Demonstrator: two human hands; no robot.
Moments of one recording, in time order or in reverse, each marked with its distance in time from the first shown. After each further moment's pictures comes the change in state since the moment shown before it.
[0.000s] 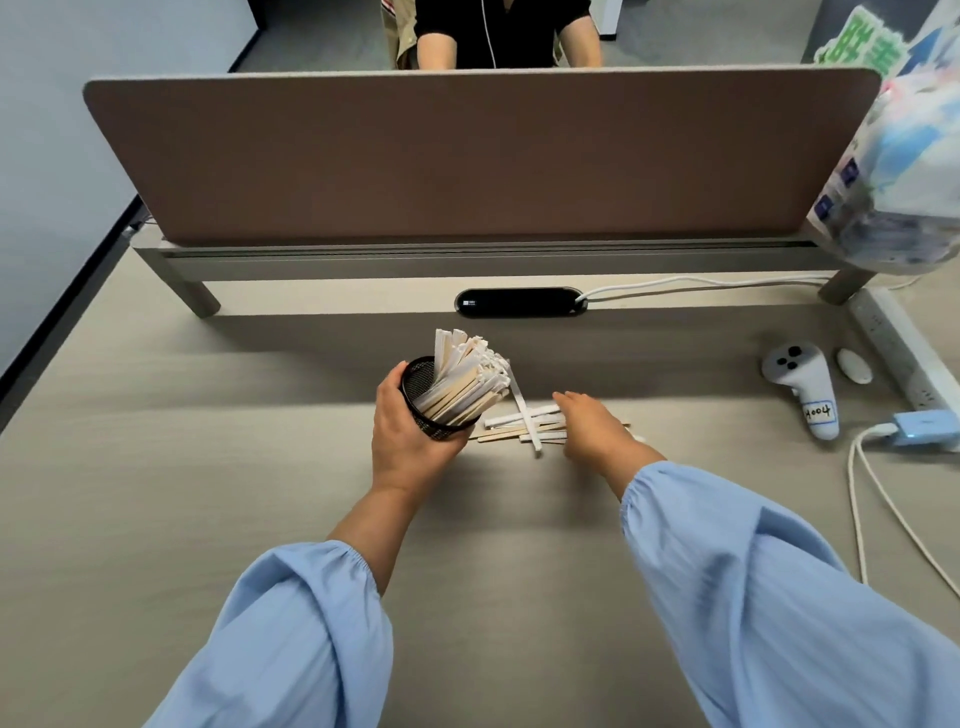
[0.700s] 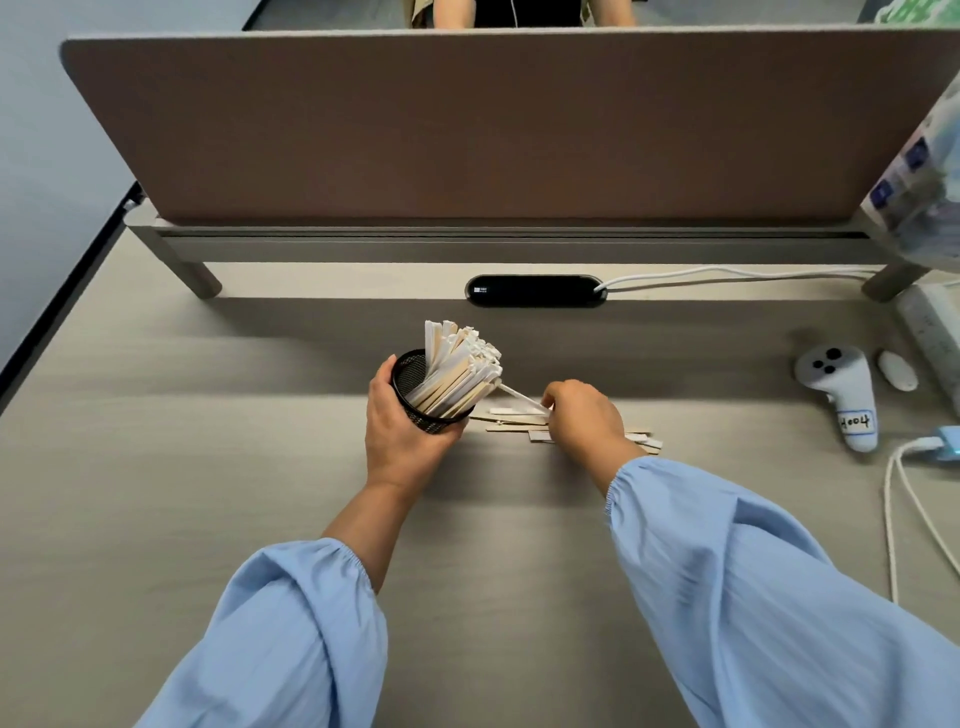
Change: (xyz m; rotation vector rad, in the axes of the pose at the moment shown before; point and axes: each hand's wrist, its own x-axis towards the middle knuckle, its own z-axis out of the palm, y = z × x) left_hand 0.013 -0.021 0.007 -0.009 0.047 -0.099; right_hand 0.027 -0.020 0.006 -0.002 0.148 0.008
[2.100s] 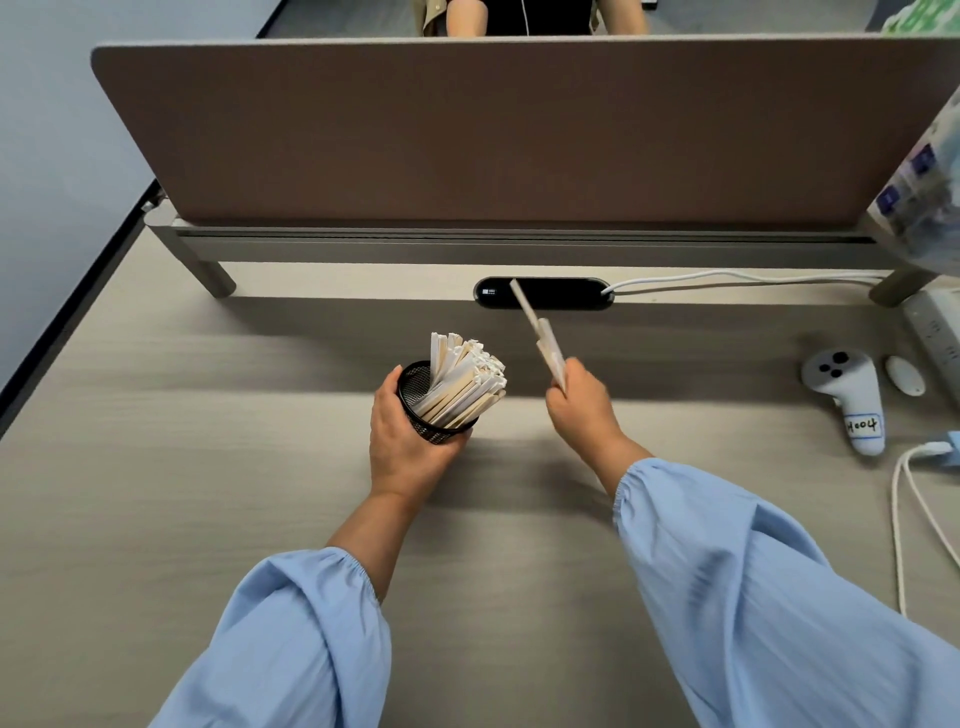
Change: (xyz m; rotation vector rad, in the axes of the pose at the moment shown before) left_hand -0.012 0.000 -0.007 0.036 0.008 -0.014; right_hand -0.005 -0.012 -0.004 0.520 0.175 -0.005
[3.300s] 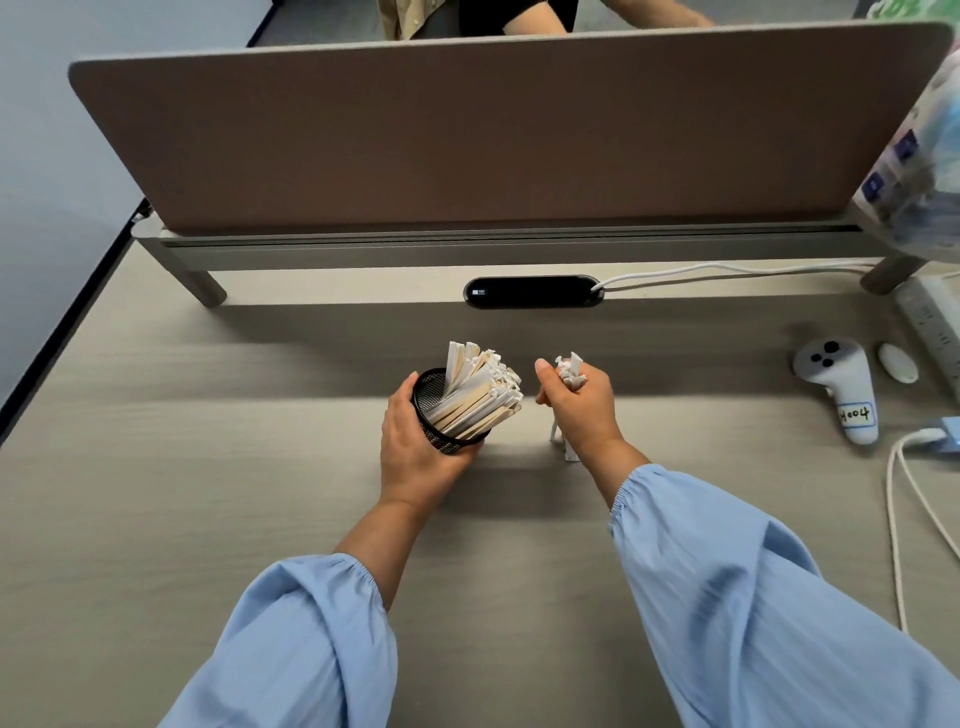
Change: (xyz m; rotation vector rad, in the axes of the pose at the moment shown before) left_hand -0.011 0.009 0.012 0.058 -0.046 0.097; right_hand -0.005 0.007 0.001 0.580 0.199 -0.033
